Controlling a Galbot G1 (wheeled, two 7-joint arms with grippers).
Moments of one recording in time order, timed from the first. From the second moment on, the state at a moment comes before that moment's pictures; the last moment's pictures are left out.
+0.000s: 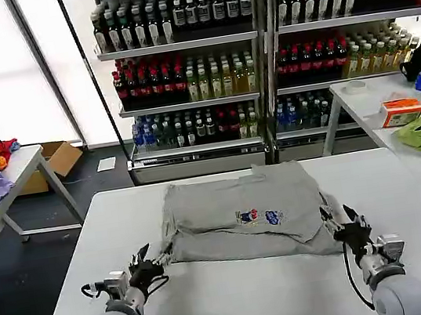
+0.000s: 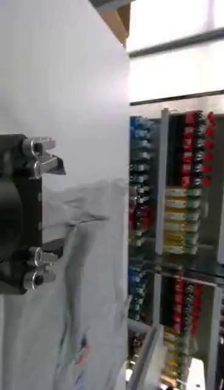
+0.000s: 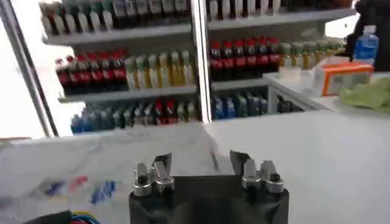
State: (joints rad) left arm 1.30 -1.22 -0.41 -1.91 -0.41 0.49 -0.06; right arm -1.43 1.25 0.60 1.98 0.39 -0.43 0.14
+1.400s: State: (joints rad) left arm 1.46 -1.36 -0.46 -1.95 -0.37 0.38 -0.01; right arm -1.65 1.26 0.61 2.10 0.34 -0.40 0.11
